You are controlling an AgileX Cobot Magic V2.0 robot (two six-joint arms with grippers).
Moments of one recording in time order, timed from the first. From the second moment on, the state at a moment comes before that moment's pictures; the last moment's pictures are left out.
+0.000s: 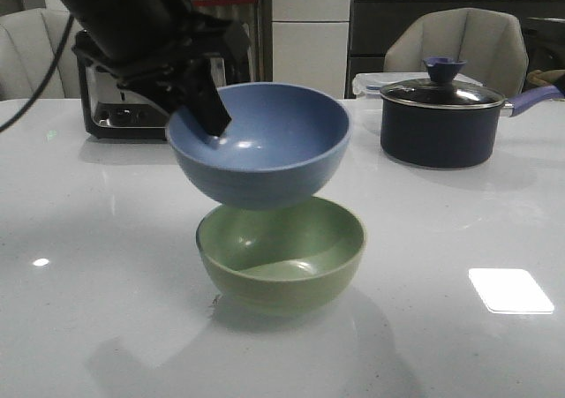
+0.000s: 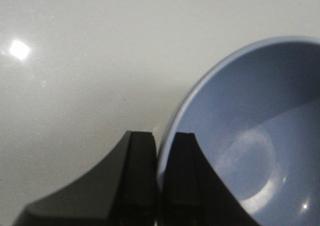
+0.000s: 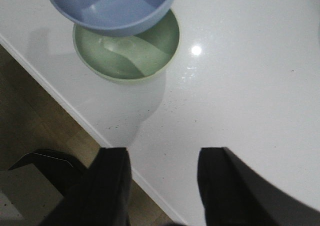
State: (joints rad) left arm -0.55 1.70 -1.26 -0.29 0.64 0.22; right arm 0.46 0.86 -0.74 0.19 0.76 -0.31
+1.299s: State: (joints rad) left arm -0.55 1.27 -1.02 -0.34 0.71 0.33; right arm 0.46 0.86 -0.74 0.19 0.76 -0.31
